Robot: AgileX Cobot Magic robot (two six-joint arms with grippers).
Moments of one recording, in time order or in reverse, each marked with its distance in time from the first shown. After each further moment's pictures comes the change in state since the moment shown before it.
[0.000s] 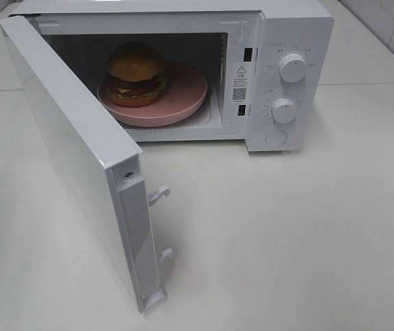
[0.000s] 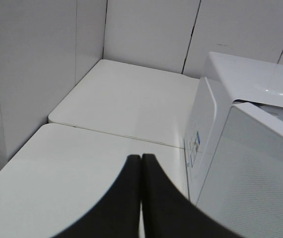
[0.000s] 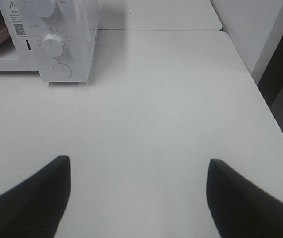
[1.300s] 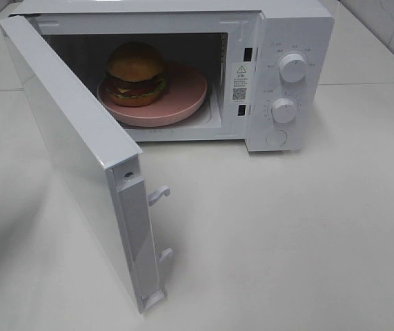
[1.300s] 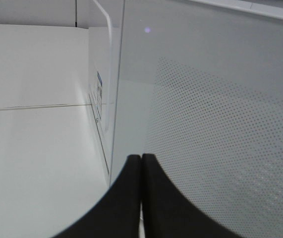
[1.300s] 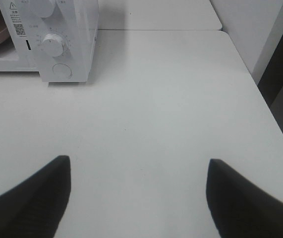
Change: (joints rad) left arm 0.000 0.836 0.059 0.684 -0.888 -0.354; right arm 0.000 0.000 0.000 0.000 0.000 0.000
